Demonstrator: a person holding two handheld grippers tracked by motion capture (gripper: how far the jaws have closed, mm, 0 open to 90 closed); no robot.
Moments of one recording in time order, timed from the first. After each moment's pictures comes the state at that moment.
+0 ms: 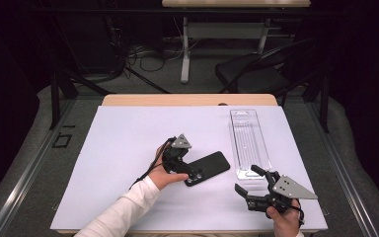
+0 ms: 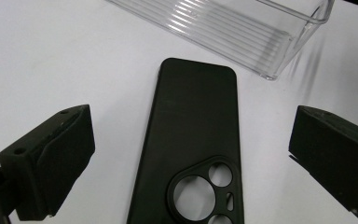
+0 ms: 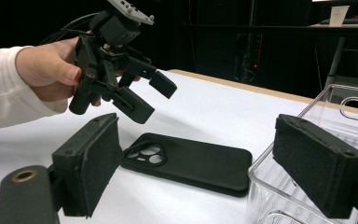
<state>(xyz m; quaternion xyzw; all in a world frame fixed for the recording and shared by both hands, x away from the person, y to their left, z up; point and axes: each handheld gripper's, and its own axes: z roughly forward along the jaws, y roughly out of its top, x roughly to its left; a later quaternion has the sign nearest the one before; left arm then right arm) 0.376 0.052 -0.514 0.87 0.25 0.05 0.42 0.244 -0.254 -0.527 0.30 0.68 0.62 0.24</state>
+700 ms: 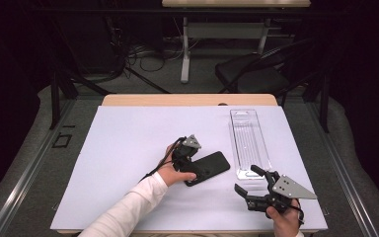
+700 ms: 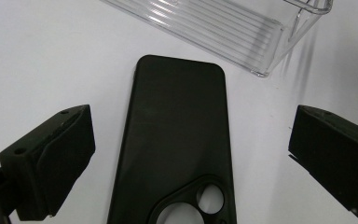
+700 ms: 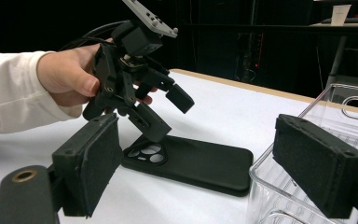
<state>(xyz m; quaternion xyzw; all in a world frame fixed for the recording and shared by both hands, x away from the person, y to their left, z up) 0.388 0.025 -0.525 0.89 0.23 0.02 0.40 0.244 -0.254 -0.527 0.30 0.68 0.62 0.24</state>
